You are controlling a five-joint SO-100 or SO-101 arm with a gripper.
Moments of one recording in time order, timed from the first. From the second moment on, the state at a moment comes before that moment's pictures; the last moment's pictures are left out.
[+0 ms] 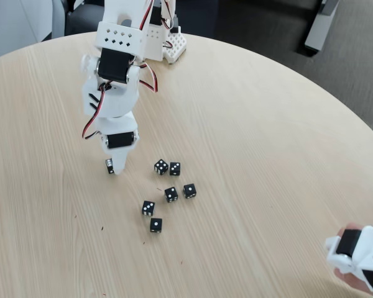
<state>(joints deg) 14.0 84.6 113.2 42.7 64.6</state>
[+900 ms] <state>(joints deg) 2.5 137.9 113.7 43.2 49.1</state>
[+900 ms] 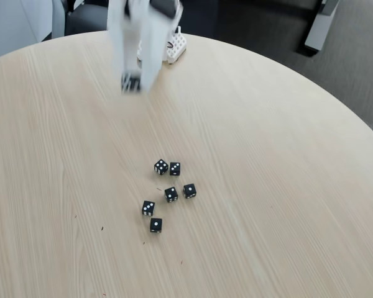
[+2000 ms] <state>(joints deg) -2.4 177.5 172.7 43.2 7.3</state>
